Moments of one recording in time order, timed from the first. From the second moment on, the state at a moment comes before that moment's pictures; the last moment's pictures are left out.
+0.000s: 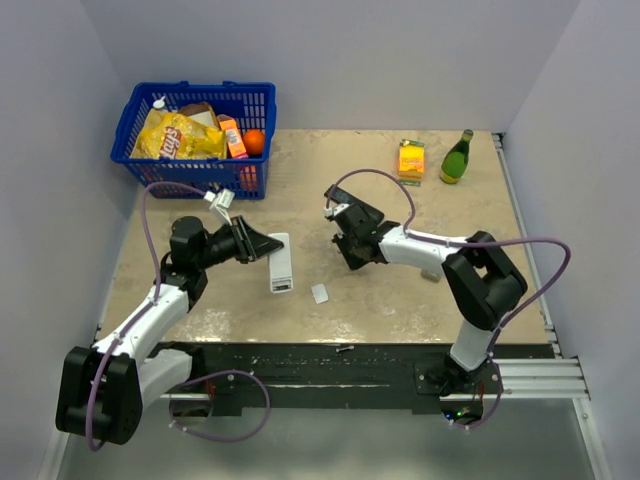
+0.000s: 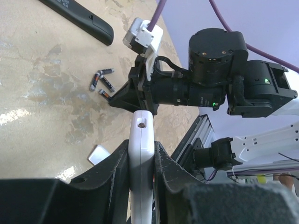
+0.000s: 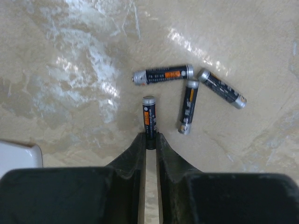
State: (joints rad) left arm -0.19 1.03 0.47 0.33 0.76 -0.77; right arm 0.70 1.78 1.07 -0.34 0.13 0.13
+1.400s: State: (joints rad) left arm -0.19 1.02 0.46 0.37 0.84 -0.80; right arm 1.29 1.57 1.32 -0.59 0.30 -0.19
